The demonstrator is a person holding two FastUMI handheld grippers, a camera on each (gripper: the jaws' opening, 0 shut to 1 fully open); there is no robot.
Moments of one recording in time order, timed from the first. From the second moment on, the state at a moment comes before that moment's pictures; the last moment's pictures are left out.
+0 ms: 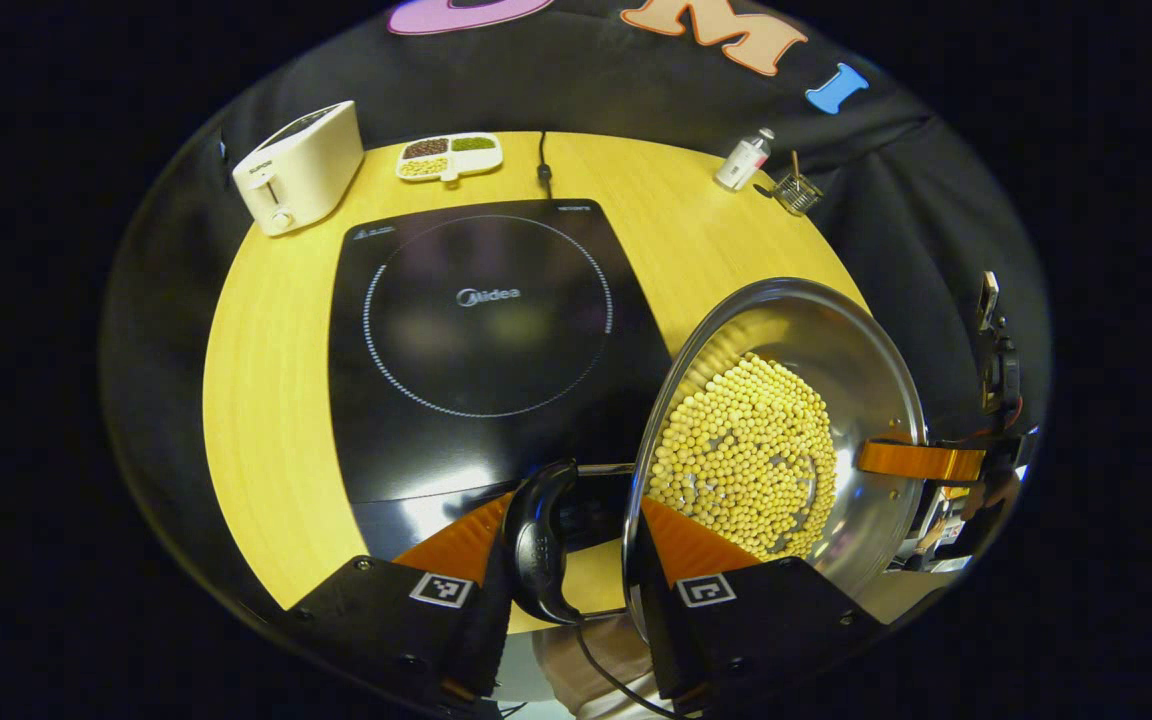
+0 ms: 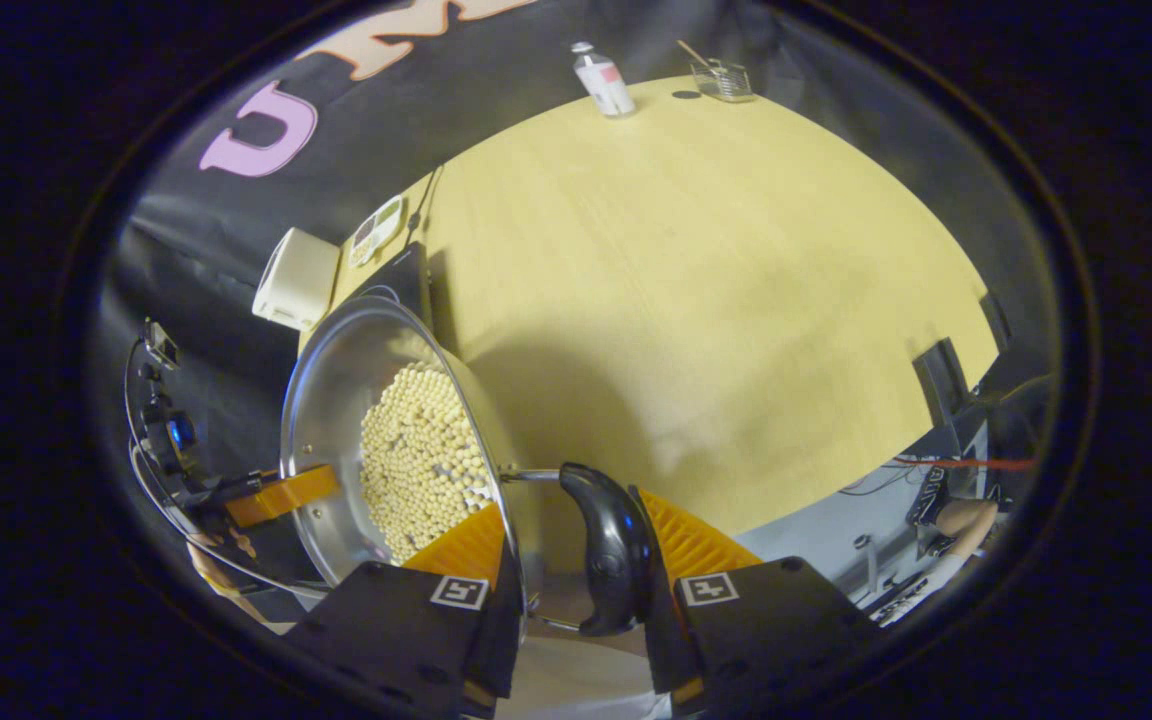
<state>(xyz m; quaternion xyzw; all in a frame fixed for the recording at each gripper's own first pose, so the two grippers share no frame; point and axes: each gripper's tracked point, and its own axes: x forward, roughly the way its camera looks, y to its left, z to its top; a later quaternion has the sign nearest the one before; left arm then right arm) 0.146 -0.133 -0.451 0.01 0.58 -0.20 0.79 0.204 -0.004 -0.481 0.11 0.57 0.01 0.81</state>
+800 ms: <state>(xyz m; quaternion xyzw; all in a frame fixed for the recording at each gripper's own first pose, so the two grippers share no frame) 0.144 -0.117 -0.418 -0.02 0.53 -0.14 0.84 0.251 -0.045 -0.446 0.07 0.55 0.08 0.83</state>
